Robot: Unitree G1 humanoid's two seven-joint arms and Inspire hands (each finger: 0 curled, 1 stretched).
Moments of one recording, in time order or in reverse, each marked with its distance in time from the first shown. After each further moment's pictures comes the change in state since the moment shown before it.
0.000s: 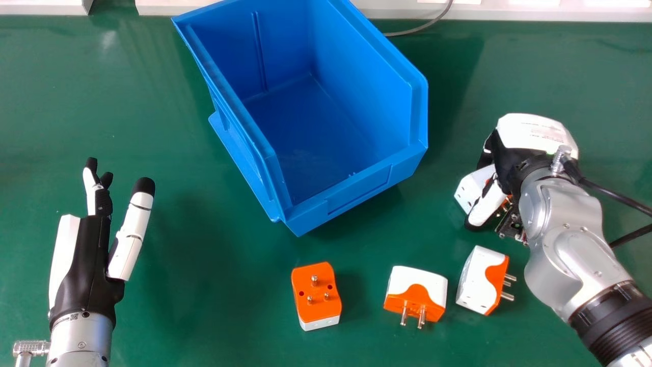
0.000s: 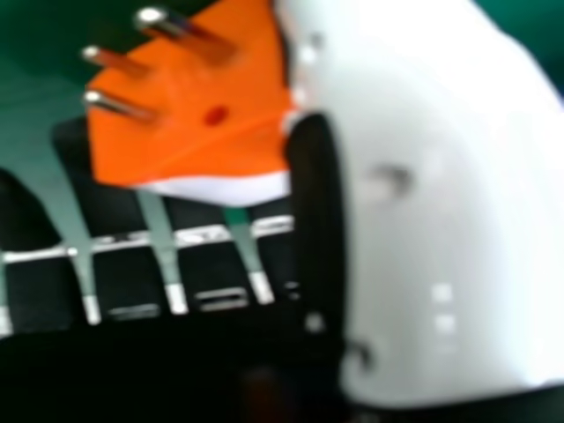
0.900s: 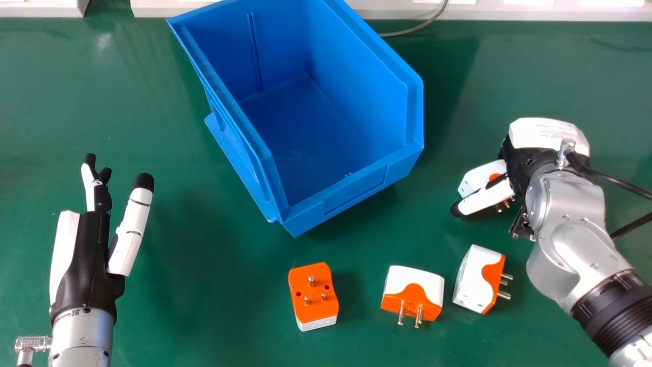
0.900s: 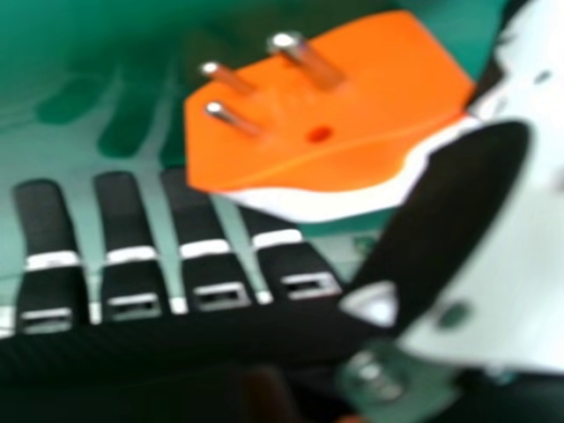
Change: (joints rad) left arm -0.020 0.000 -0.002 0.015 0.001 -0.016 0.018; right arm -0.039 -0.025 0.061 0.030 -0.059 0.073 0.096
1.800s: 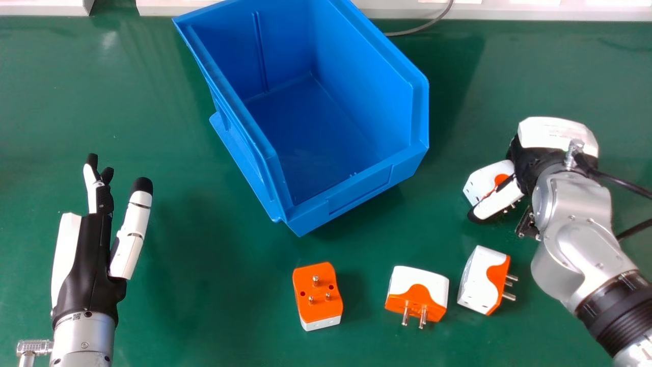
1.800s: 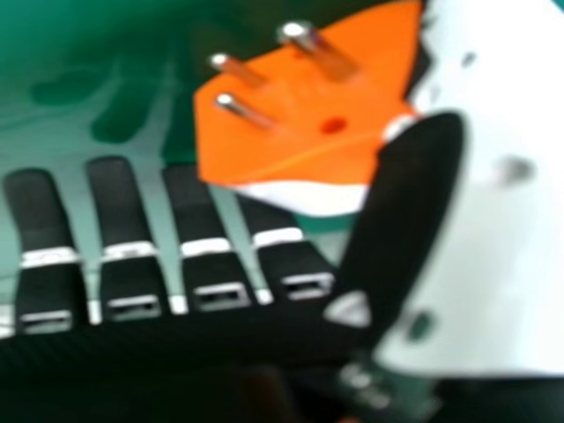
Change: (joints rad) left arm 0.005 -0.002 0.000 0.037 0.002 -0.046 0.001; right arm -0.007 -0.015 0.005 0.001 -0.004 0.022 0.023
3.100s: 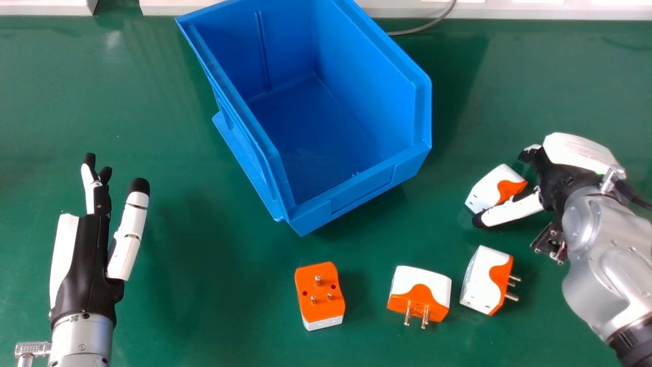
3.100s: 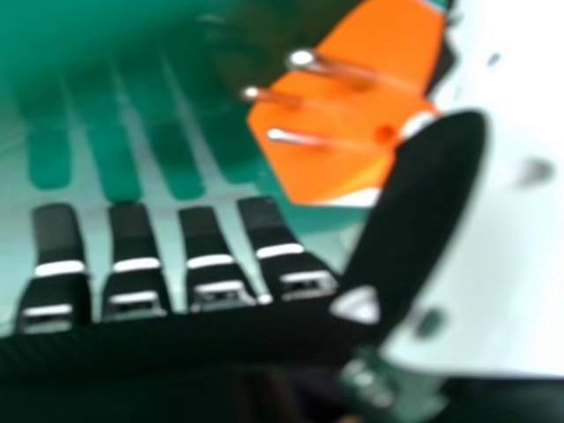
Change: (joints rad) left arm -0.005 0.000 0.012 0.042 -0.014 -0.064 -0.004; right arm 0.126 -0.021 -0.156 -0.094 0.118 -0.033 -0.082
